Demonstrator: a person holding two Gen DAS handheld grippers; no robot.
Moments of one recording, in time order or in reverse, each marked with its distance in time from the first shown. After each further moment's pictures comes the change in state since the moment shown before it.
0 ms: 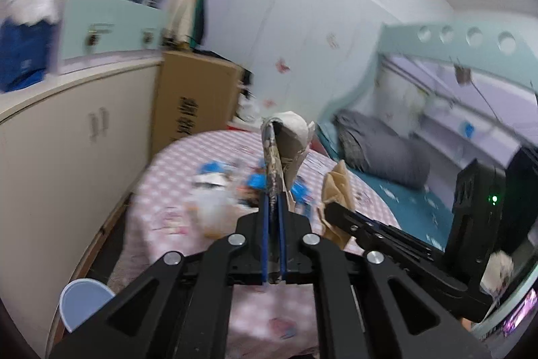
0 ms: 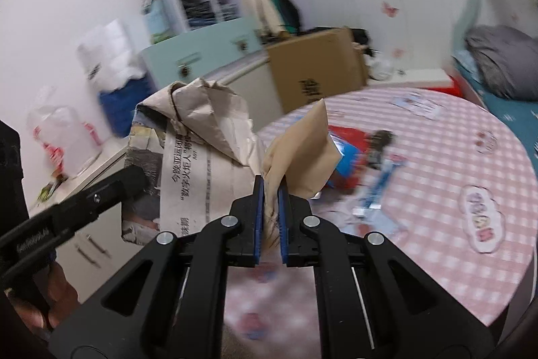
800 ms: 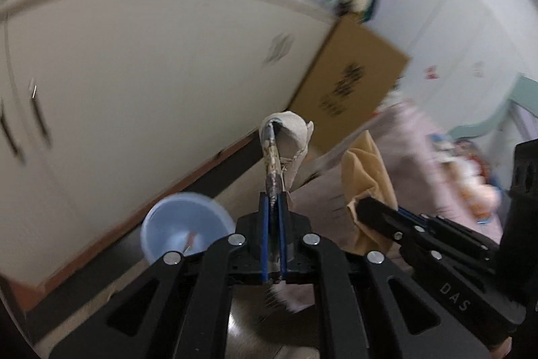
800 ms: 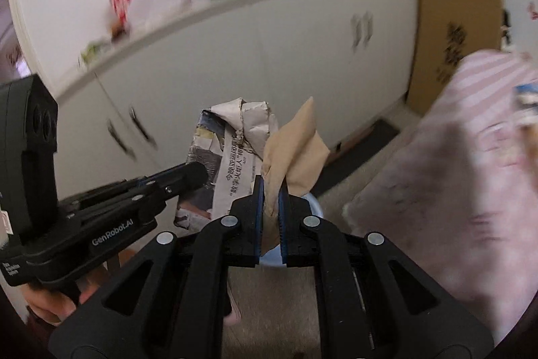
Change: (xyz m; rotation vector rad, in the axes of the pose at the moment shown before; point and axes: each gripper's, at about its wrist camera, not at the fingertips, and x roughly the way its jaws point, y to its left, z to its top) left arm -0.035 0.269 -0.119 -0.407 0.161 0.456; right arm 0.197 0.216 -0.130 -0.363 0.450 0.296
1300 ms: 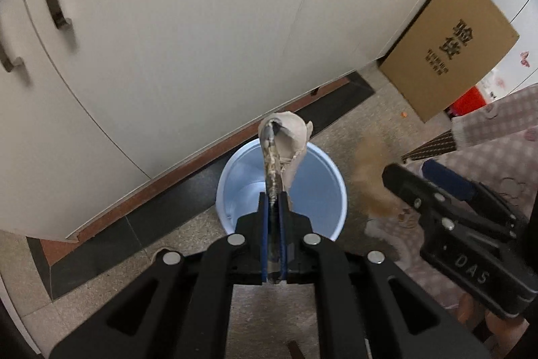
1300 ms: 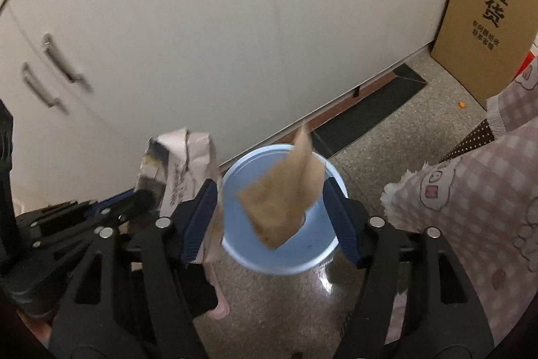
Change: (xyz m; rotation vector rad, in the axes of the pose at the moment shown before) left arm 0.136 0.128 -0.027 -0.122 0.244 0.292; right arm 0.219 -0.006 -0.024 -0.006 0.234 -0.025
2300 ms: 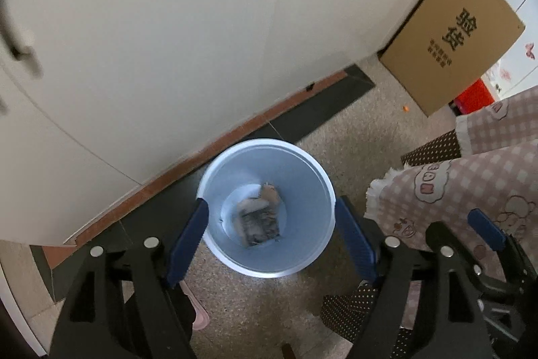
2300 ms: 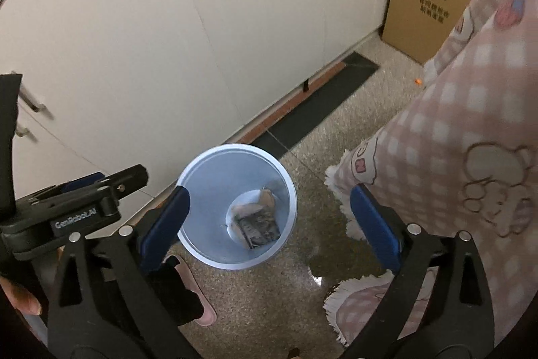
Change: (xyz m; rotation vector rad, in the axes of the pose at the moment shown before) left arm 0.010 -0.037 0.019 0.014 0.008 0.024; right arm -0.041 -0.045 -0.020 0.130 -0.050 -0.132
